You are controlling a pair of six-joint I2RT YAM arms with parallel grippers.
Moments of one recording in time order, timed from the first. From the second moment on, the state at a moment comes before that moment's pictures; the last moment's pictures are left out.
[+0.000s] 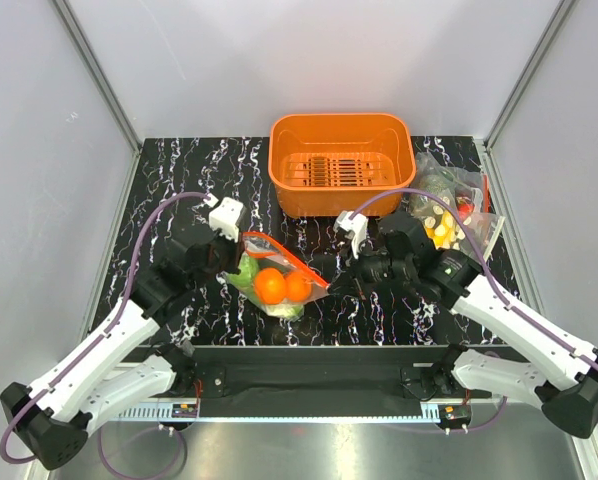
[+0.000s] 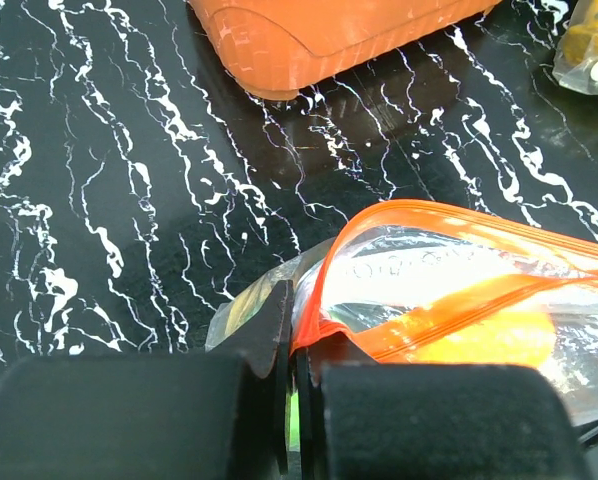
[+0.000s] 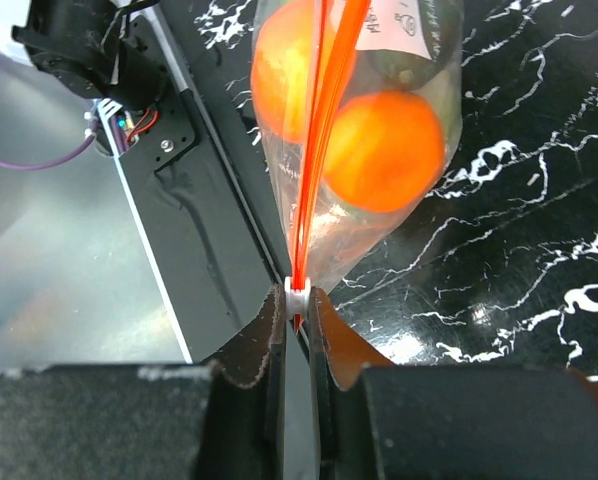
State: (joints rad) left arm -0.63 0.82 0.80 -0.42 -0.14 -0.10; right arm 0.78 1.03 0.99 -0.55 -0.49 0.12
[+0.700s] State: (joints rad) left arm -0.58 0.80 0.80 -0.39 0.12 -0.06; right arm 0.78 1.05 1.14 -0.70 -0.40 0.12
